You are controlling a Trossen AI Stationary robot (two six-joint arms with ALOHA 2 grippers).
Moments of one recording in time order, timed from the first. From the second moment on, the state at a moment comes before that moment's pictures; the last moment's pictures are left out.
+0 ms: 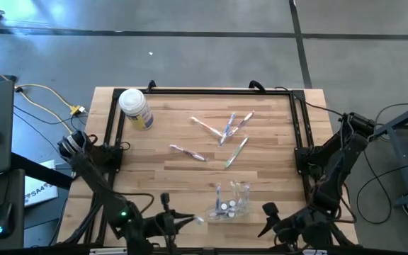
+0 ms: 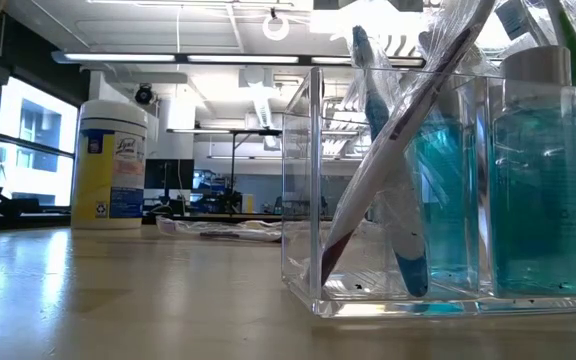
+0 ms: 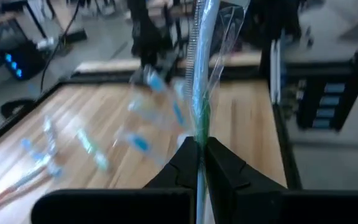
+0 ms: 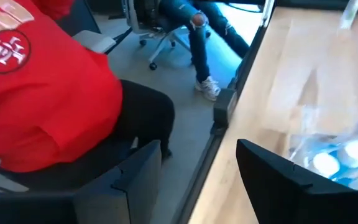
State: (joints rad) left arm -0.87 1.74 1.40 -0.17 -1.06 -0.41; right arm 1.03 1.45 1.06 -0.17 0.39 0.45
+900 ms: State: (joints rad) left arm -0.68 2.01 0.99 1.25 -0.65 0.06; right arm 1.03 1.45 1.06 -0.16 0.50 0.40
